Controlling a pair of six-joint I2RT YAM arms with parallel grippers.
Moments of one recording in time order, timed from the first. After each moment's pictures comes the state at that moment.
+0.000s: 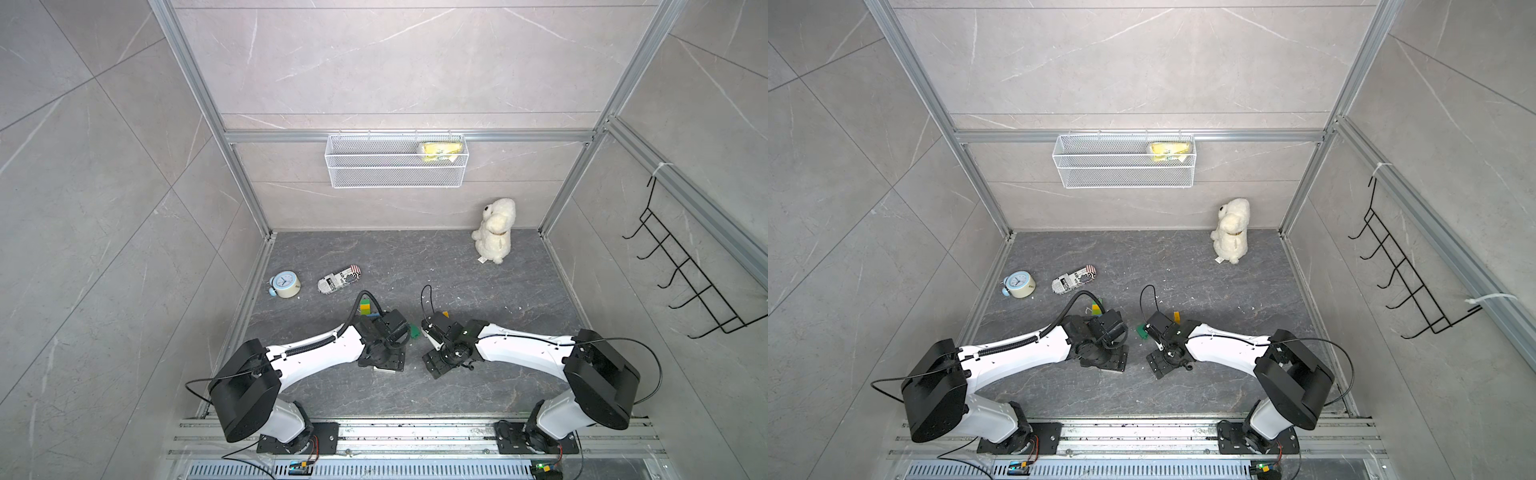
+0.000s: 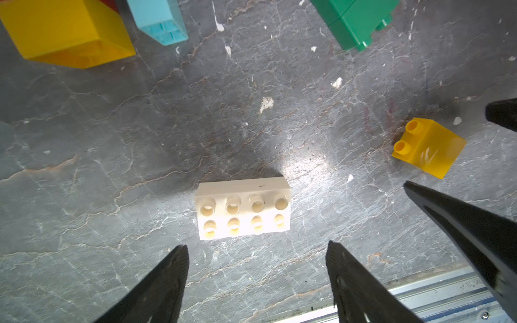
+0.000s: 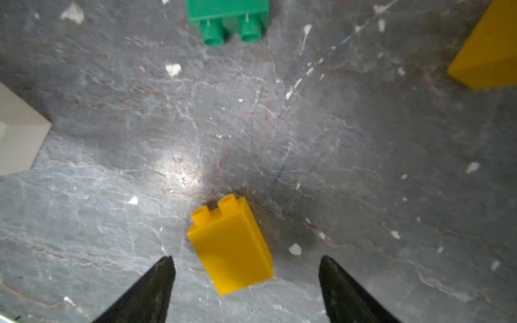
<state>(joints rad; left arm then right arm) -0.95 1.46 0.94 -0.81 -0.02 -0.75 0.87 1.59 0.88 -0.62 0.01 0.29</state>
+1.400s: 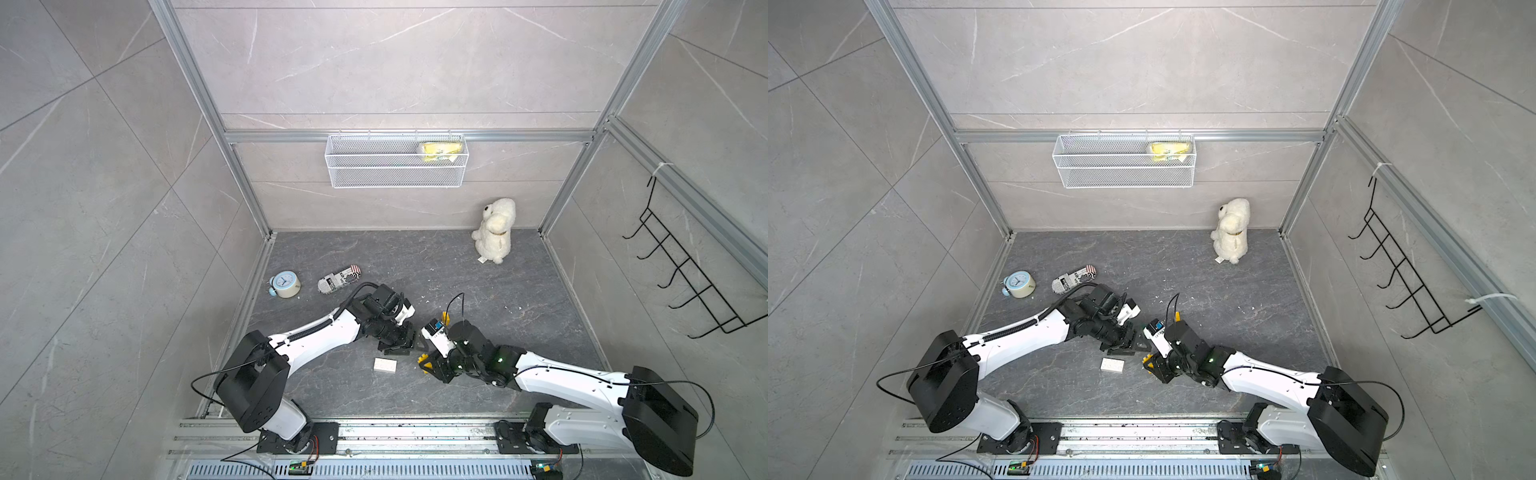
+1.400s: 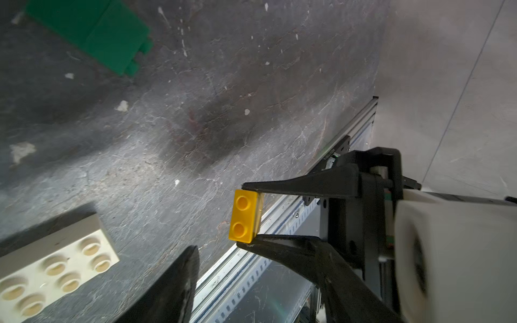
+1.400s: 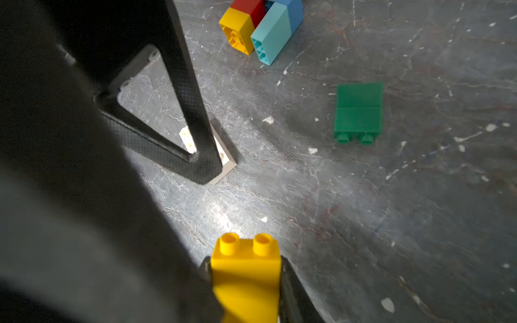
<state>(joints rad) -0.77 1.53 1.00 -0.54 0.67 -0.68 0.88 1.21 0.53 -0.09 -0.24 0.27</state>
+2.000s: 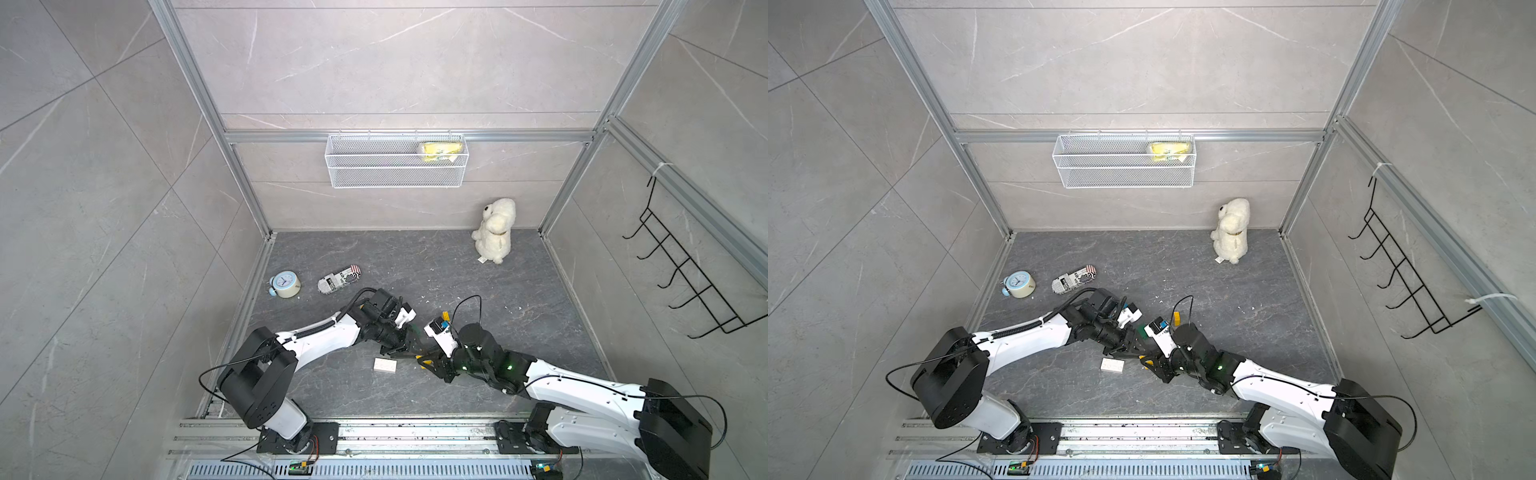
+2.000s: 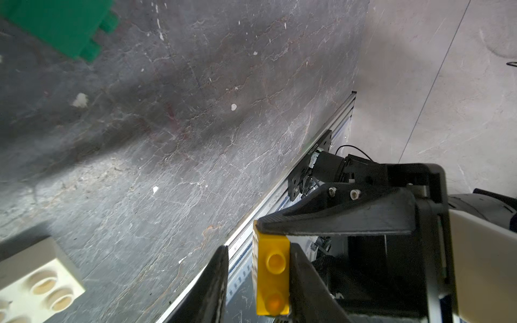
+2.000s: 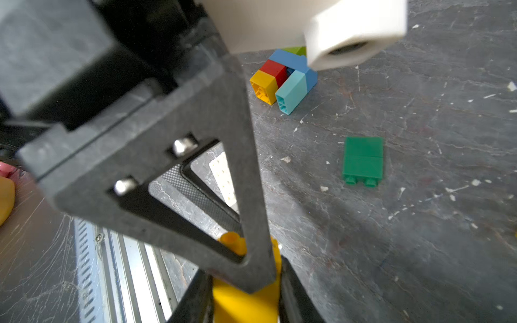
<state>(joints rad) -0.76 1.55 0.91 -0.38 0.78 -0.74 0.88 1.13 0.47 0.04 -0.26 0.26</state>
